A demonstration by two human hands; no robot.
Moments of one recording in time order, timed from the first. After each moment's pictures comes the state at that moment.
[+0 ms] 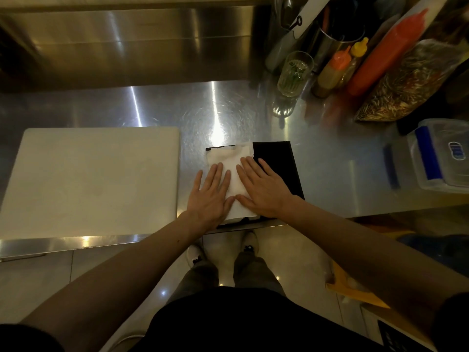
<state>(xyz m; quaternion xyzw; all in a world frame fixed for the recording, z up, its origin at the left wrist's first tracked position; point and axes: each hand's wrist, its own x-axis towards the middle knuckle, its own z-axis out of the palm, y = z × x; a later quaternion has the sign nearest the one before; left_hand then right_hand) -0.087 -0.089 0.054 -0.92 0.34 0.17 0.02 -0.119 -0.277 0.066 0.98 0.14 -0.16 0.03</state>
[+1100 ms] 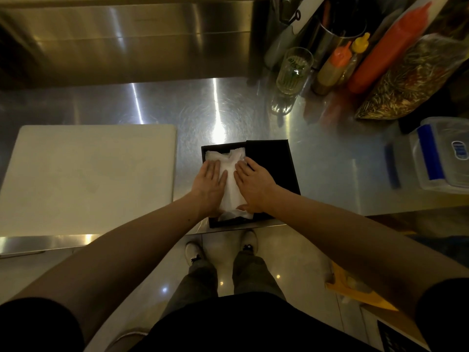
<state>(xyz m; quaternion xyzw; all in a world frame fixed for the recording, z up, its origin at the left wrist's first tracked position) -0.058 -0.119 0.061 -0.84 0.39 0.23 0.30 -0.100 -0.264 0.073 0.92 0.20 -0.24 0.25</state>
